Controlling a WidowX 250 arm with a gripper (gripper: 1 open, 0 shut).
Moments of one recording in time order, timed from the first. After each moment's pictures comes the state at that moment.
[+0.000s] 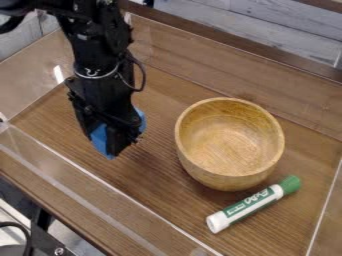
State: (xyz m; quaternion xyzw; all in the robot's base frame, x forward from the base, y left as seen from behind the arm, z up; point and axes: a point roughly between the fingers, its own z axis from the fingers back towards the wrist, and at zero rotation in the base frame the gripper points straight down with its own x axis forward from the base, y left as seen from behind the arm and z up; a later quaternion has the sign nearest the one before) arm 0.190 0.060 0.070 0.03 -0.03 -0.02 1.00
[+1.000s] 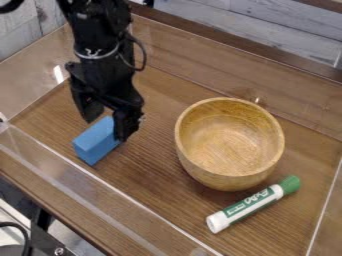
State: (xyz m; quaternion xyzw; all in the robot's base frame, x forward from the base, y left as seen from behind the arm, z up) arm 0.202 0.066 0.084 0.02 -0.03 0.00 1.00
